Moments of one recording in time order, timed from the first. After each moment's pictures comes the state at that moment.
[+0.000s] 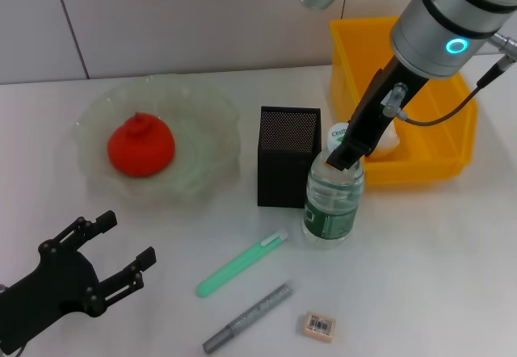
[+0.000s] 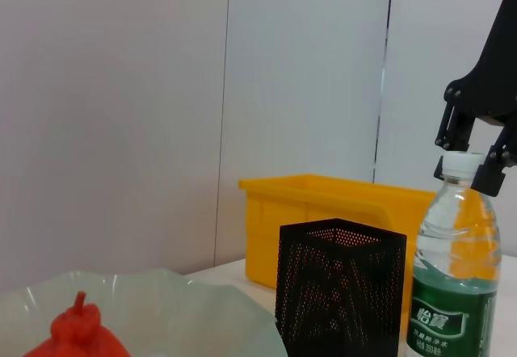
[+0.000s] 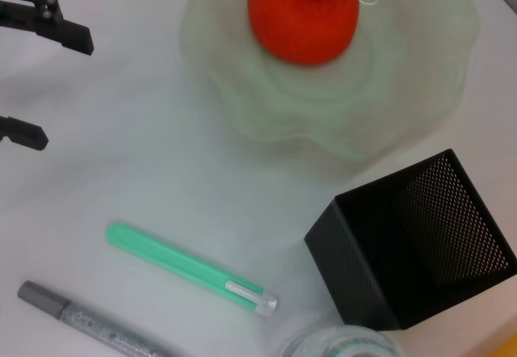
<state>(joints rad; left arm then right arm) -0.27 -2.06 0.98 0.31 1.36 1.46 -0.71 0.97 2.07 1.89 1.41 0.42 -1.87 2.54</state>
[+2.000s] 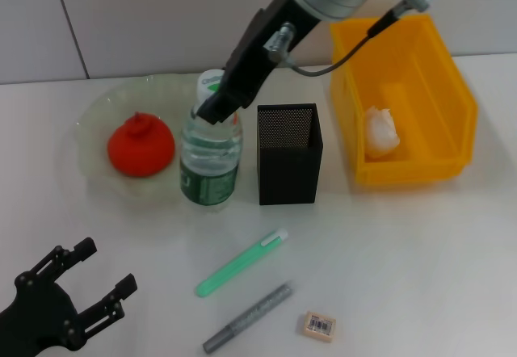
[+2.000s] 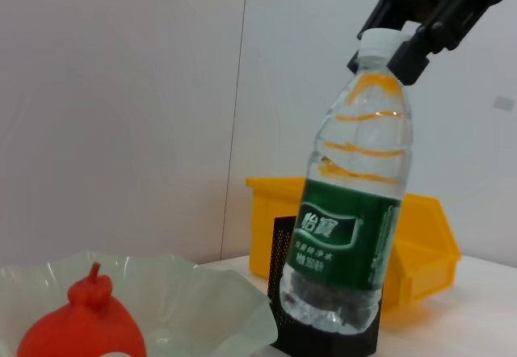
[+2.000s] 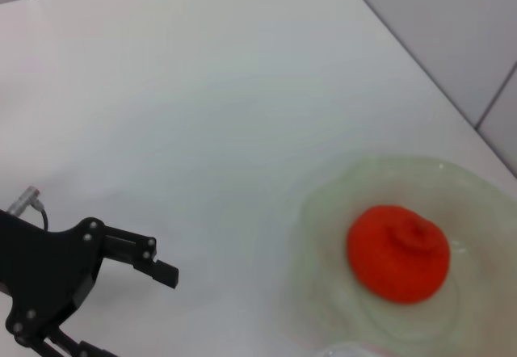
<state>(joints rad) -0.17 -2.06 0.97 0.32 1.36 1.53 -0.71 1.11 2.08 1.88 1.43 0.63 -1.76 2.61</state>
